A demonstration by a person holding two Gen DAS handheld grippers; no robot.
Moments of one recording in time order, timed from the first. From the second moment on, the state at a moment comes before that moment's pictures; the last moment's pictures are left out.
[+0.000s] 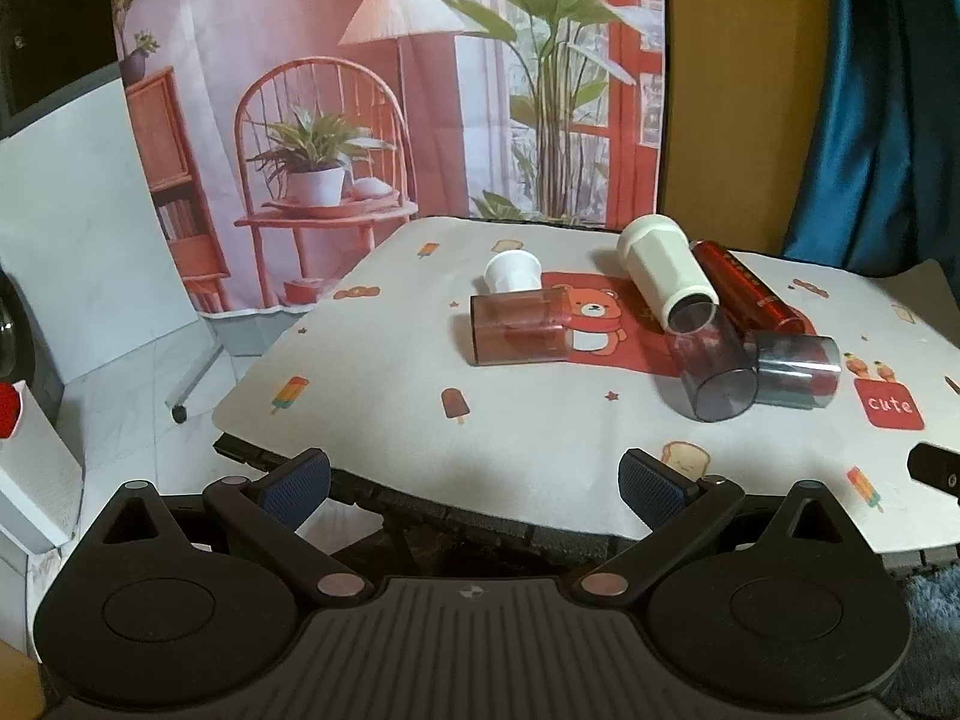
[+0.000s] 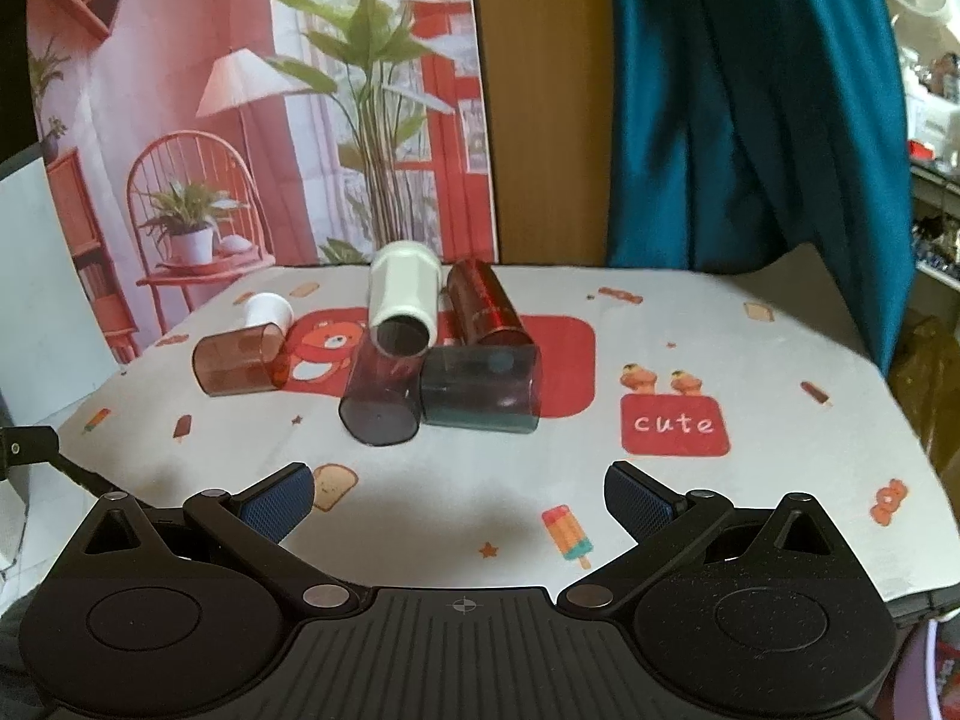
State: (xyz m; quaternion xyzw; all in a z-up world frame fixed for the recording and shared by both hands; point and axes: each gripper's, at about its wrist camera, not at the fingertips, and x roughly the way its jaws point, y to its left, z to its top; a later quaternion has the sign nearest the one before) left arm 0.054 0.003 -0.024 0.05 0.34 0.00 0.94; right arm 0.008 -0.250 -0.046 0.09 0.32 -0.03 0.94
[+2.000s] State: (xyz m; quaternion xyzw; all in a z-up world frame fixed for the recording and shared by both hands) left arm 0.100 0.037 -0.096 0.00 0.44 0.05 0.90; right arm 0.104 -0.230 -0.121 0.21 0.41 0.08 0.88
